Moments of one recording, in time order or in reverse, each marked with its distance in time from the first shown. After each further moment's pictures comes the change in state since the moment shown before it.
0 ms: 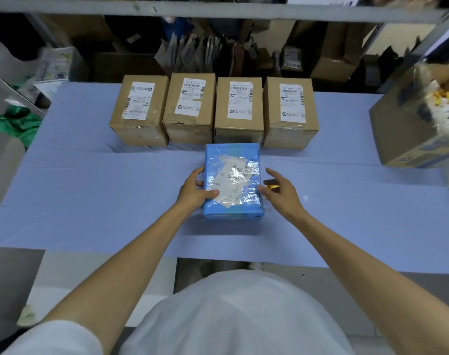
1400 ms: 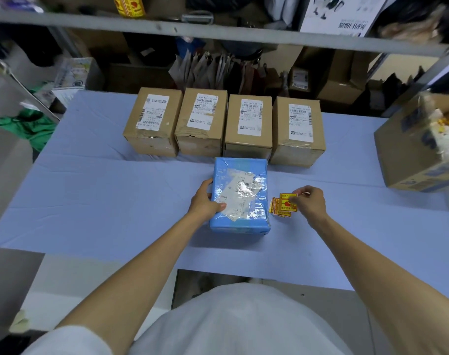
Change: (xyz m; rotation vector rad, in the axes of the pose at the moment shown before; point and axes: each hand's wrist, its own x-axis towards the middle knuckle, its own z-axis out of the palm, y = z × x) left_hand -0.001 0.007 0.006 -0.017 0.006 -0.054; right_hand 0.032 0.003 -0.038 0.053 0.261 0.238
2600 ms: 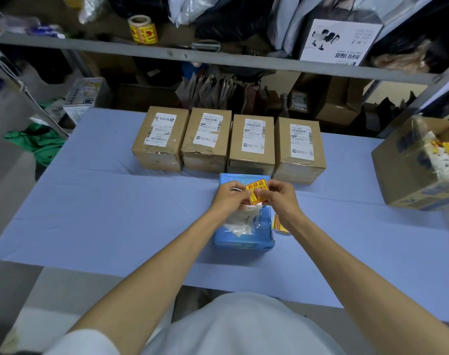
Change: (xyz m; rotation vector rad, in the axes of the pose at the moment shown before) left_hand -0.013 0.067 0.019 -0.305 -0.097 0.140; right_hand -0.058 -0.083 0.043 0.300 -0.319 -0.244
